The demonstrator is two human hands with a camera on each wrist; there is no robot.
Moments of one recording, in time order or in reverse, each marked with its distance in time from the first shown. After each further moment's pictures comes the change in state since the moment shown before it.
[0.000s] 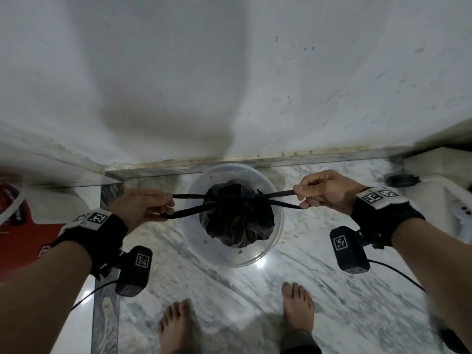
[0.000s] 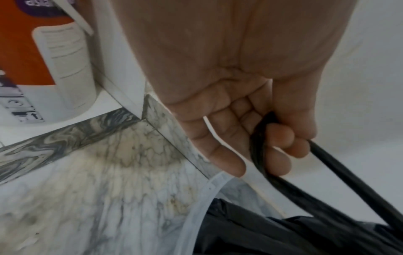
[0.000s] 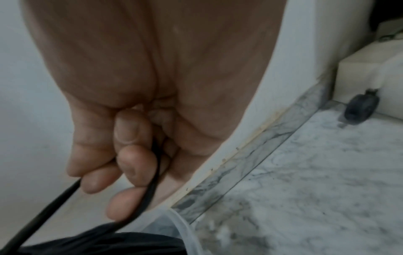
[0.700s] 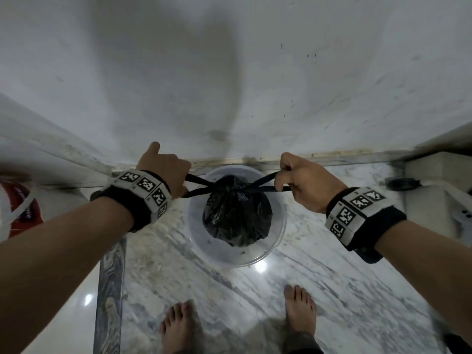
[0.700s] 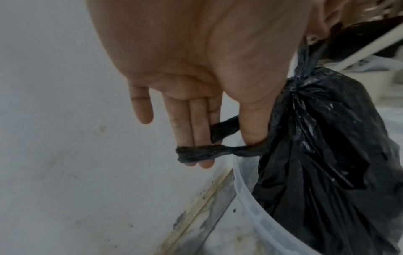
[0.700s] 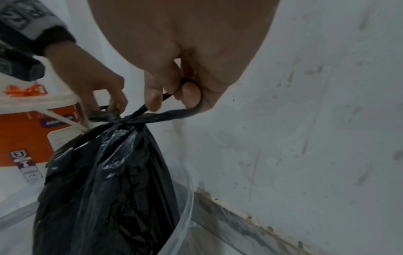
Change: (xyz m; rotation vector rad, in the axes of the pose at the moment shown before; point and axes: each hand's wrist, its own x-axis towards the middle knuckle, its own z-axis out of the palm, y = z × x) left_hand -0.005 0.092 0.050 1.949 0.150 0.238; right_hand -0.004 -0.029 0.042 -1.124 0.146 -0.754
